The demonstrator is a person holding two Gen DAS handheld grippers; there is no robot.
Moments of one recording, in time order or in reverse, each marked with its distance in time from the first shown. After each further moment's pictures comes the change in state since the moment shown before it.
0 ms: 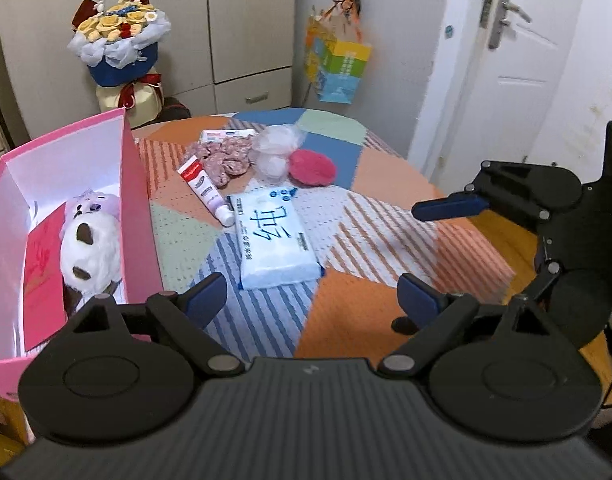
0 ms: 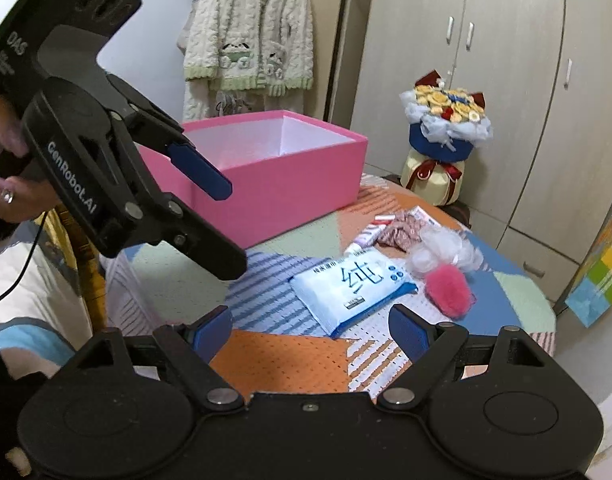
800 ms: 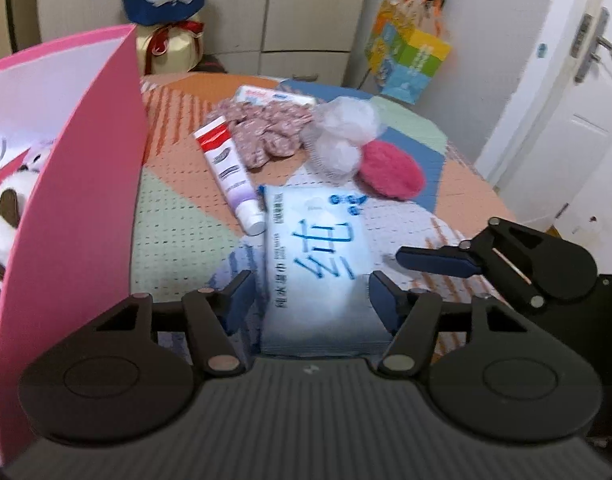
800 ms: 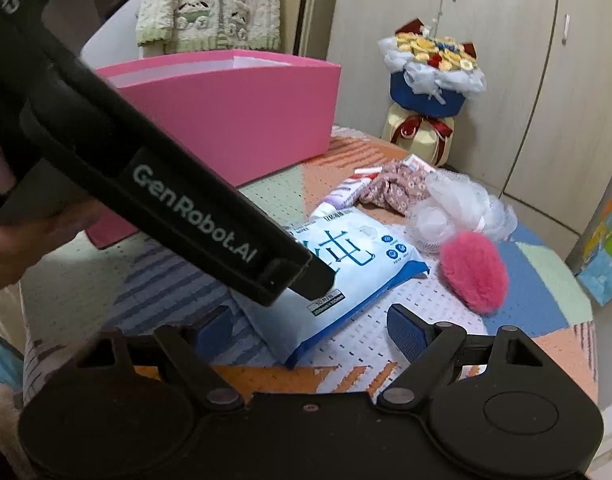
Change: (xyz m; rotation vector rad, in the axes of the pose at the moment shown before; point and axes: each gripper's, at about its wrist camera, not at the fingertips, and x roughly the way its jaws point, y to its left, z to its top) left arm 0.120 0.047 0.010 -0.225 0.032 0.049; right arm 0.114 -0.018 -0.010 0.043 0.084 -0.079
